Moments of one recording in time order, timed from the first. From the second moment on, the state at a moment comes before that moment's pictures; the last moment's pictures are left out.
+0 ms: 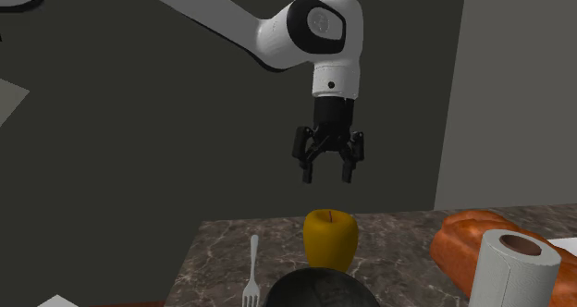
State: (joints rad) arm 0.02 0.25 -0.64 -1.73 0.02 1.76 -1.48
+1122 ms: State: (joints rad) arm 0.00 0.31 -0.63 -1.79 0.05 1.86 -1.53
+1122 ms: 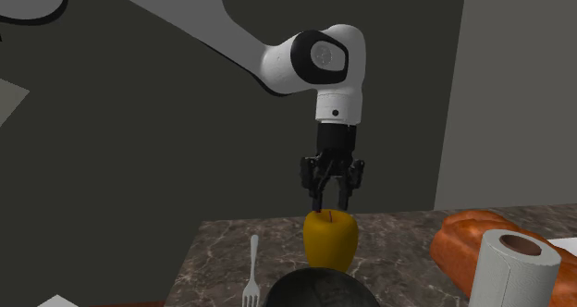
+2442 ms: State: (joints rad) arm 0.01 0.27 -0.64 -1.69 0.03 1.74 -1.53
